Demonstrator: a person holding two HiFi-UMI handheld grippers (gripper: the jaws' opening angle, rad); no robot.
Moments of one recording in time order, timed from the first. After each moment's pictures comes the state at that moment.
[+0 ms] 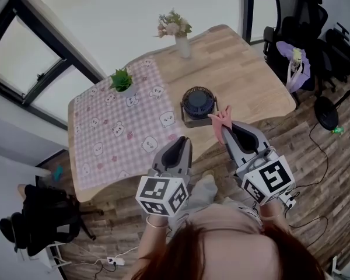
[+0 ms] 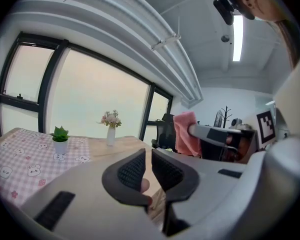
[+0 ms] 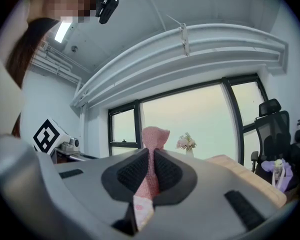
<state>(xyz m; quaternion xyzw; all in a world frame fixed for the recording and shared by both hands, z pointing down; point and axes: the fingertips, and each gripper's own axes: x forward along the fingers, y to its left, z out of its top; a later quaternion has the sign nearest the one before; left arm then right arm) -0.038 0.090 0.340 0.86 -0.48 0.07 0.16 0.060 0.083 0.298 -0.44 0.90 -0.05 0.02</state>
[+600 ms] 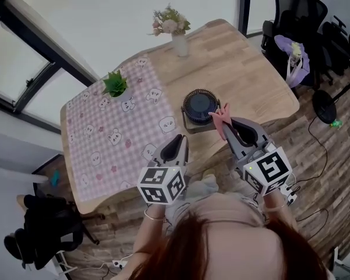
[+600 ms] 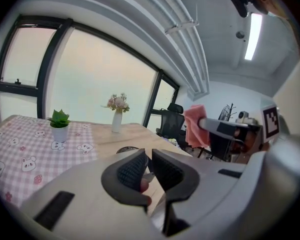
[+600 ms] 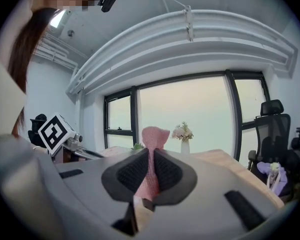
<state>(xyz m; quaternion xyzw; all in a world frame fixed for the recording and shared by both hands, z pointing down) -0.074 0.011 0.404 0.85 -0.47 0.11 0.23 0.041 0.008 0.341 -0.45 0.89 -0.06 -0.06</state>
